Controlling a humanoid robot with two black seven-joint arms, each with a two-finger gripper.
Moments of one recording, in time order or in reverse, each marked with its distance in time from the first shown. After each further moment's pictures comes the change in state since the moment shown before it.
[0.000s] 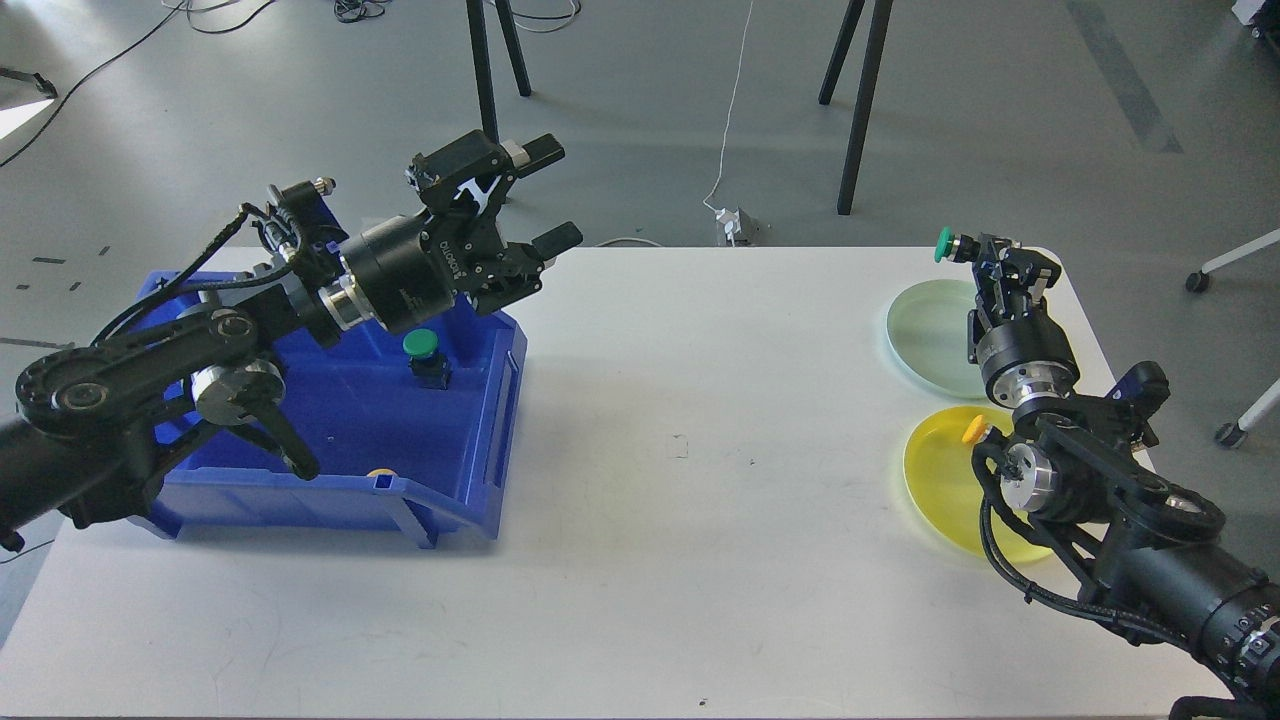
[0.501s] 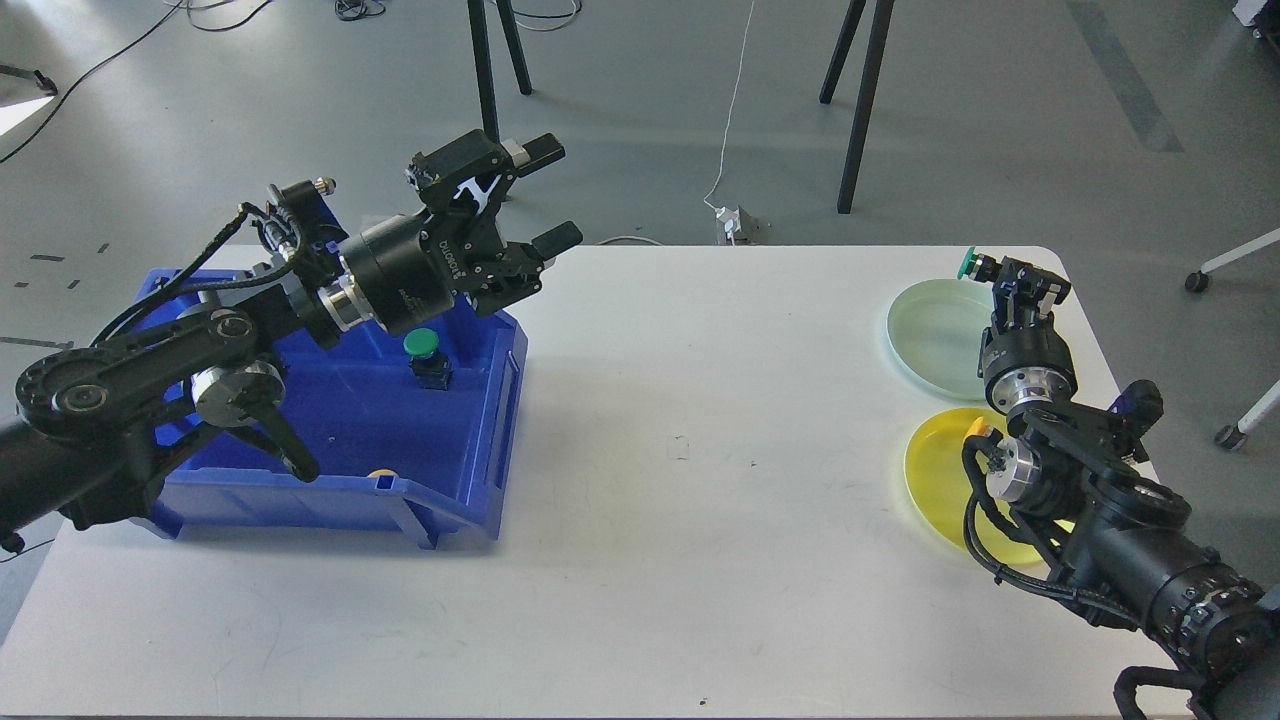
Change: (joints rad) left arm 0.001 0.000 0.000 0.000 -0.001 0.000 0.000; right arm 0.066 0.094 0.019 -0.183 0.058 -0.021 0.000
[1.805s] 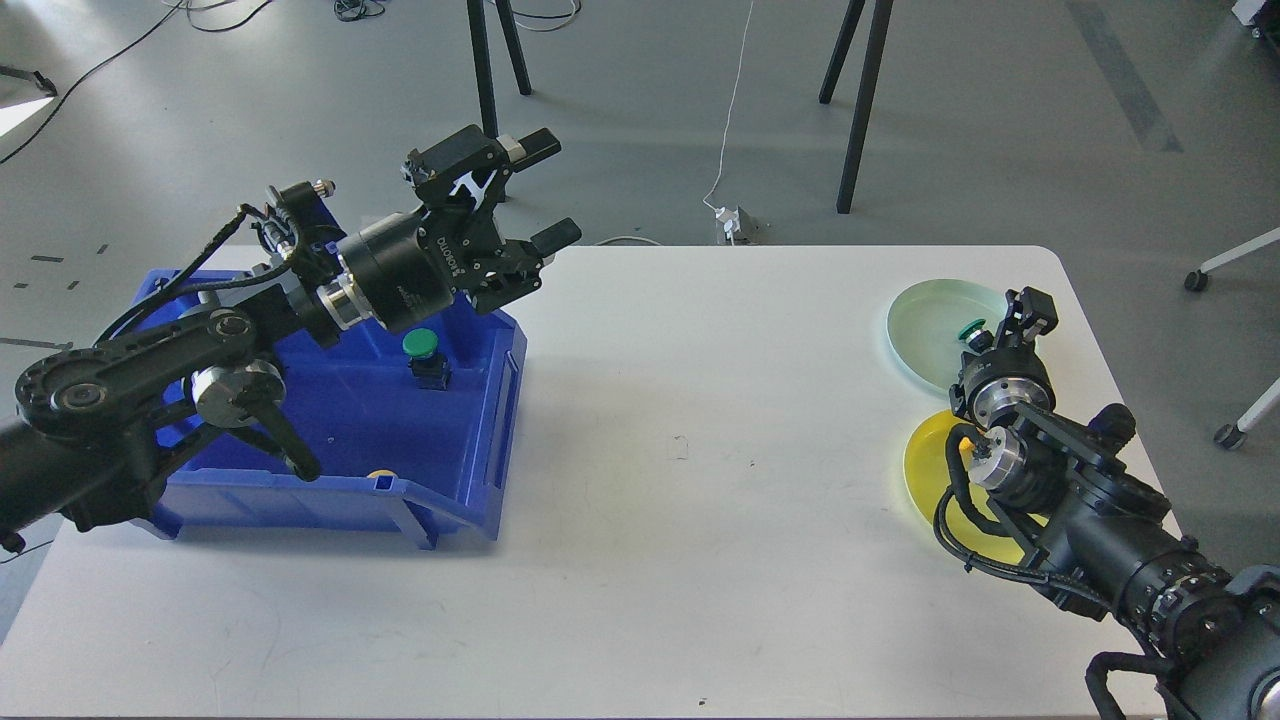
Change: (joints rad) left arm 0.002 -0.001 -0.001 0.000 -0.072 0.000 0.000; right arm 0.042 0.032 0.005 0.042 0.134 0.005 -0.150
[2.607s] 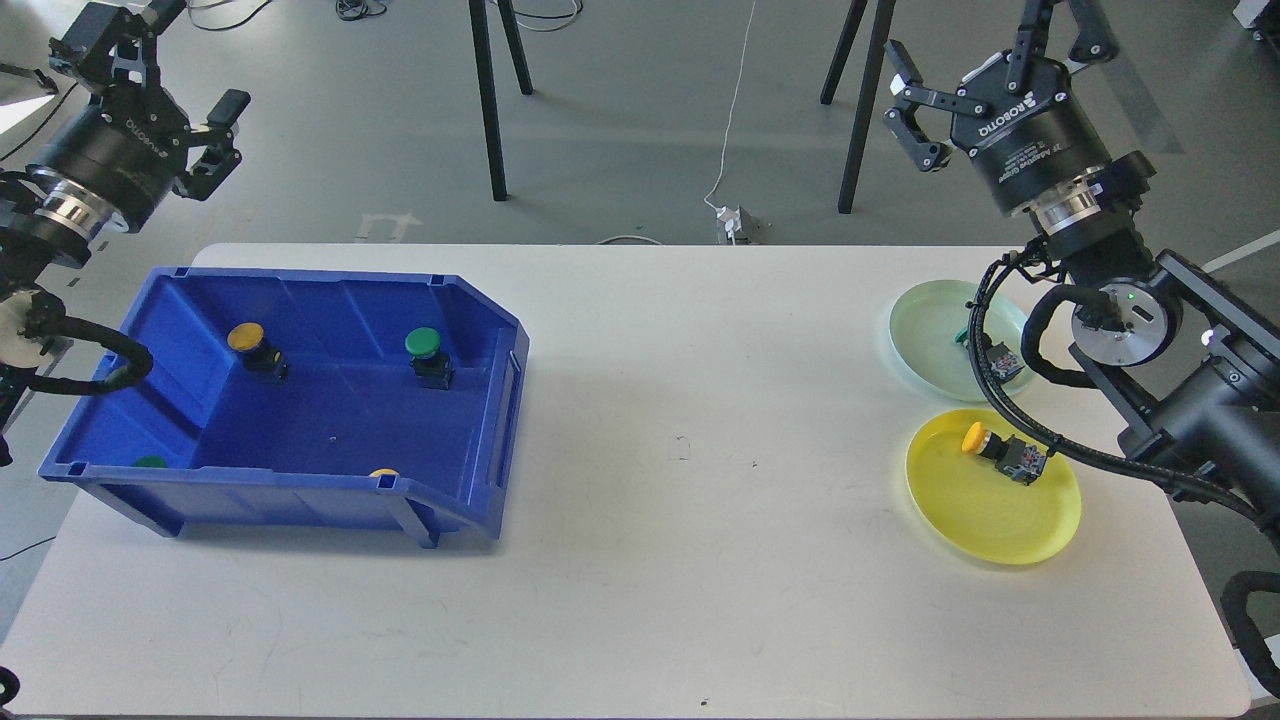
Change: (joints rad) left arm -0.011 0.068 -0.181 0.576 -0.150 0.000 0.000; right arm 0.107 -0.271 0.079 0.356 0.115 0.749 0.119
